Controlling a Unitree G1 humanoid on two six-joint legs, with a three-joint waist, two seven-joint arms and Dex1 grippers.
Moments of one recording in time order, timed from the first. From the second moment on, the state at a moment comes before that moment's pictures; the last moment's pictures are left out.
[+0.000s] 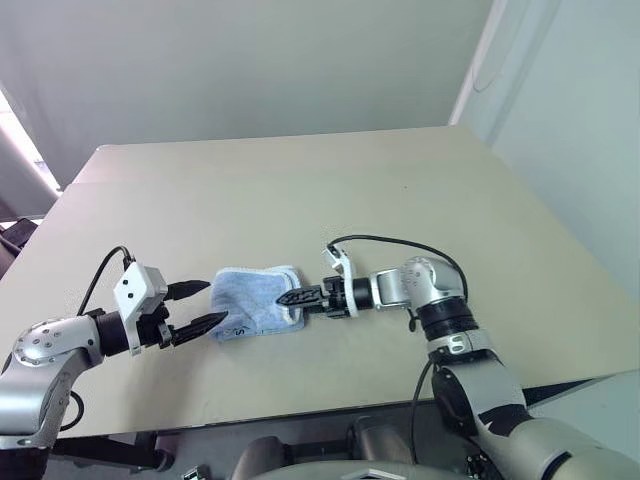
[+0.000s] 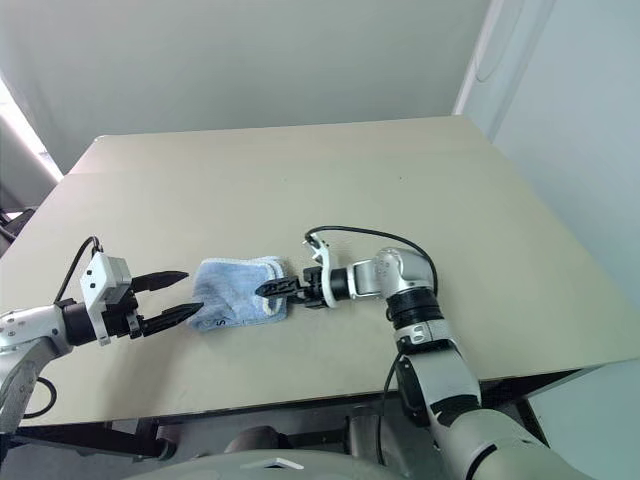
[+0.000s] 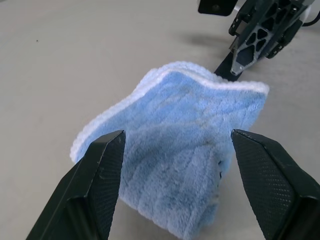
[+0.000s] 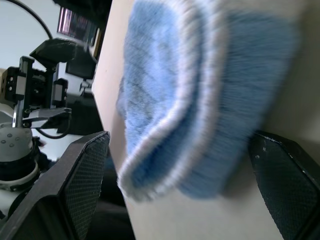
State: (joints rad) left arm 0.15 0.79 0.26 -0.24 -0.49 0.31 -1.02; right arm -0.72 -0.05 0.02 0.50 0.58 1.37 0.69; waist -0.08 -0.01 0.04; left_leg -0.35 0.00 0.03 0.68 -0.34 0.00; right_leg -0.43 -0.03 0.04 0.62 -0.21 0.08
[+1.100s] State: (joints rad) left arm 0.19 0.69 0.40 -0.11 -0.54 0.34 -0.92; right arm -0.92 0.12 -0.23 0.65 0.65 1.32 0.64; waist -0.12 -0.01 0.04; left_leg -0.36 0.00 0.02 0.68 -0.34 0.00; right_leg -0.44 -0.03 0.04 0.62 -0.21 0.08
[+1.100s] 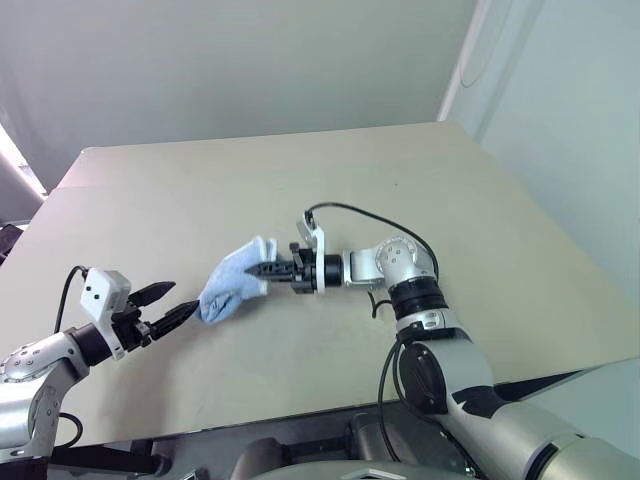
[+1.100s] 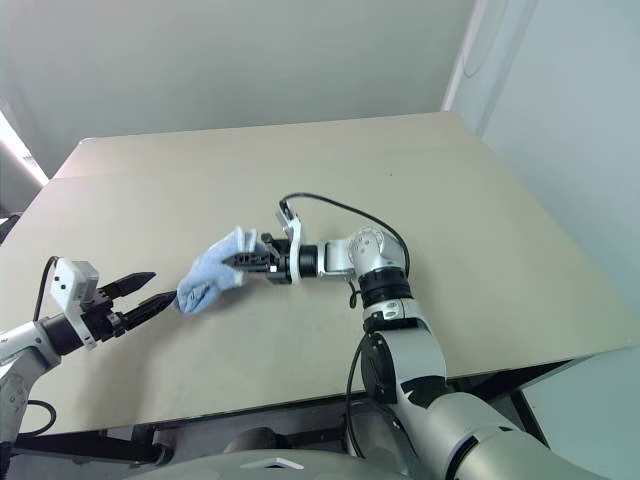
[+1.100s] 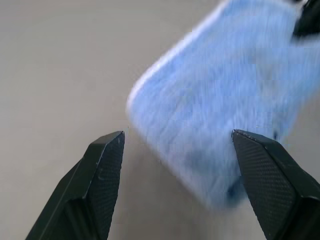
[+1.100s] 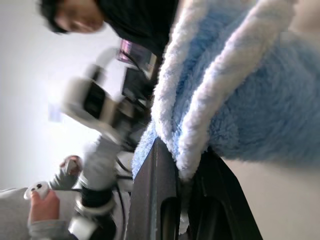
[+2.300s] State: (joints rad) left arm 0.22 0.68 0.48 -0.09 -0.58 0.36 -0.87; right arm -1.03 0.05 -0.24 1.17 0.41 0.84 0.73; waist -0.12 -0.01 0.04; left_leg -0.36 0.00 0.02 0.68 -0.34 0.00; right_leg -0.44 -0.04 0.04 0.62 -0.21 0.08
